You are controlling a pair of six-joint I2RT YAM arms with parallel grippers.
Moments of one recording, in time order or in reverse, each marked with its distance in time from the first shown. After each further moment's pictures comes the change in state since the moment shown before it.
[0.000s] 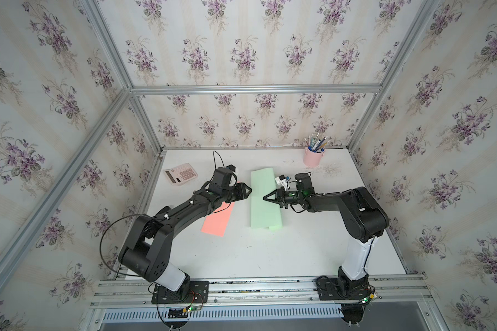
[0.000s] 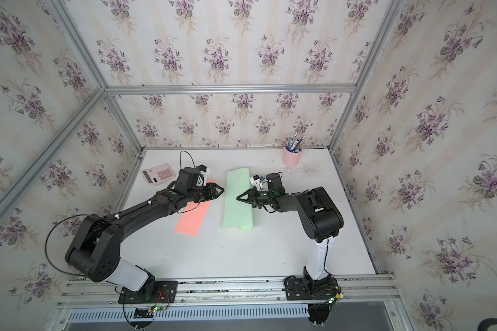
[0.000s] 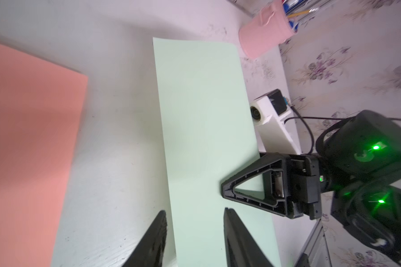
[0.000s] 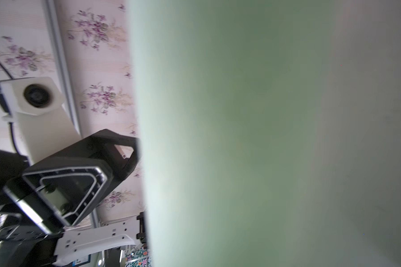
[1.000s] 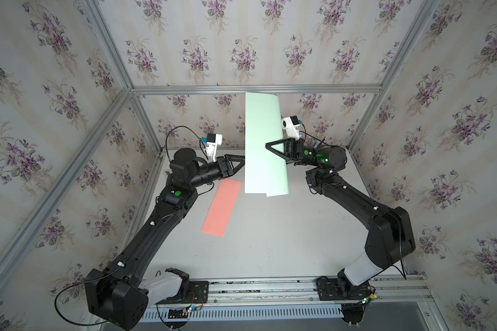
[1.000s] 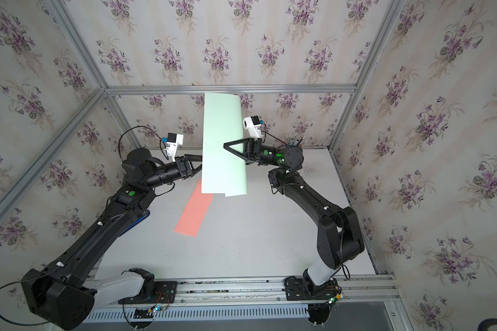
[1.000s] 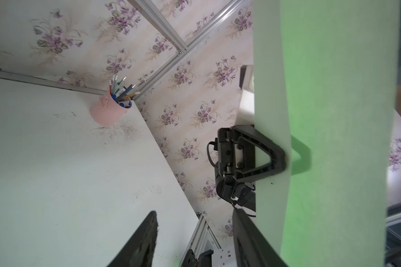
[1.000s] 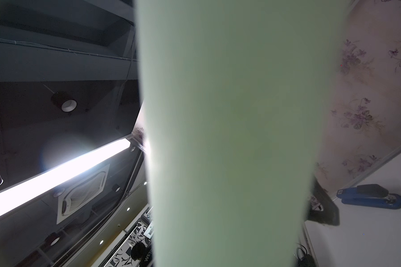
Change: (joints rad) left arm 0.060 -0.296 0.189 0.156 0.391 -0.269; right arm 0.084 -0.272 0.422 0.629 -0.057 0.771
